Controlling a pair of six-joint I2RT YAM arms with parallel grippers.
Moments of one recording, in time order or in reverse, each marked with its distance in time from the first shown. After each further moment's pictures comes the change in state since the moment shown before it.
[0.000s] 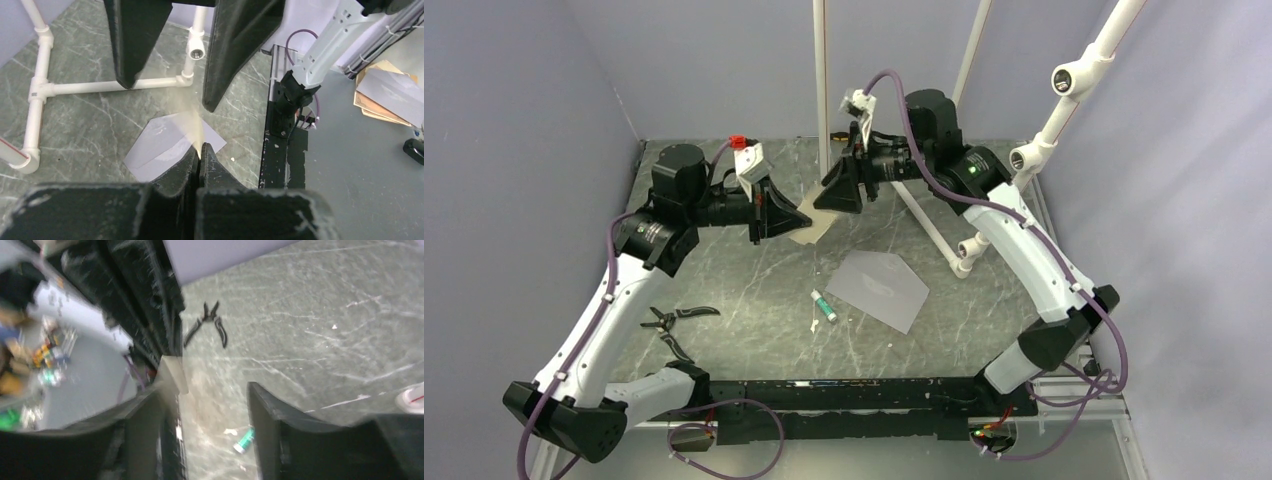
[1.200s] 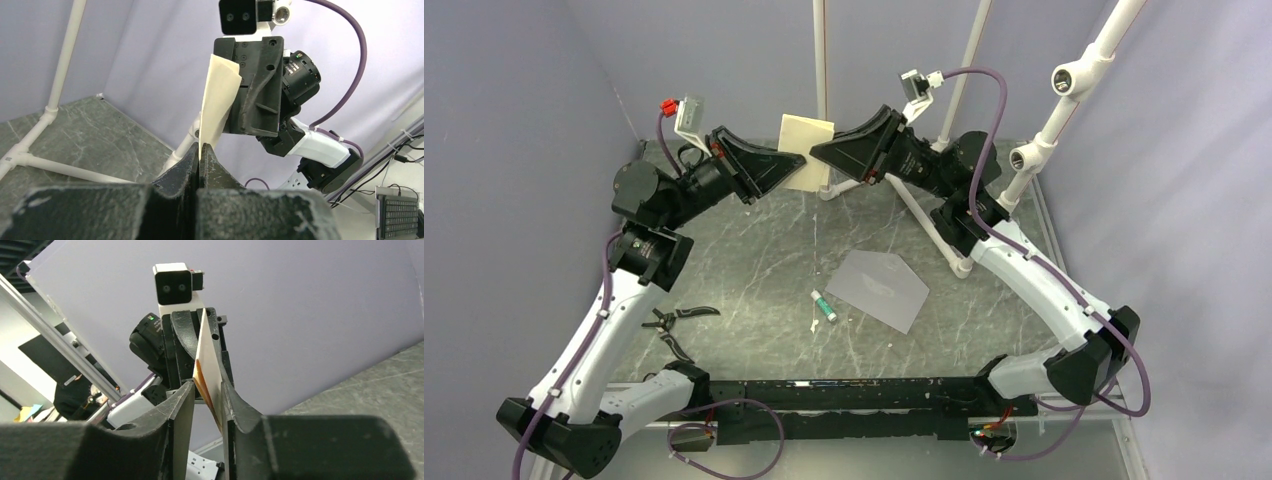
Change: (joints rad) left arm 0.000 -0.077 -0.084 0.661 -0.354 -0.816; right arm 0.030 -0.230 -0.504 1.157 0.257 0.909
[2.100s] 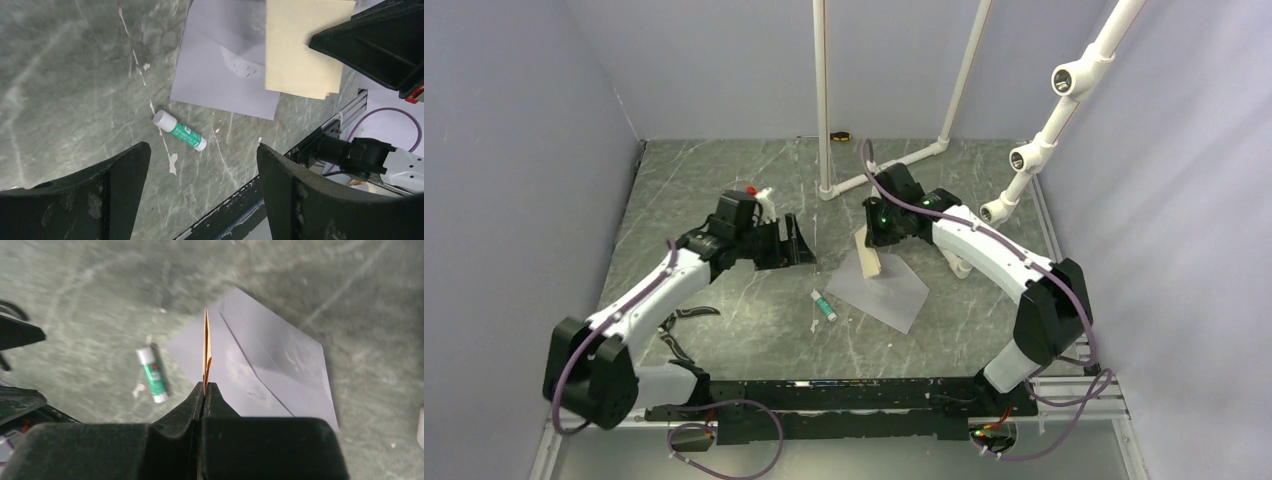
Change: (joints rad) left arm -0.020 0.184 -0.304 -0.641 -0.234 0.238; right arm -0.033 0.221 -0.060 -1.071 0.542 -0.529
